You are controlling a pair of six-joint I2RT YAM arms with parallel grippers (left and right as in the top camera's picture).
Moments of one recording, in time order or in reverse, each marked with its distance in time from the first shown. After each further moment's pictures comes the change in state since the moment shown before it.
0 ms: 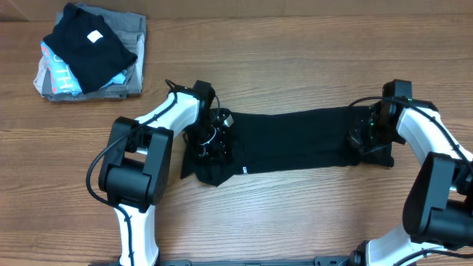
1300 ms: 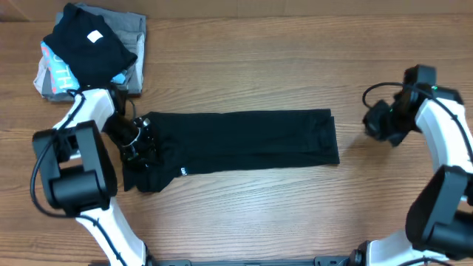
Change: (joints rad) left arm 0.504 -0.051 0.006 -0.268 -0.225 0.029; right arm -0.053 -0.054 0.176 -0.152 0.016 0.077
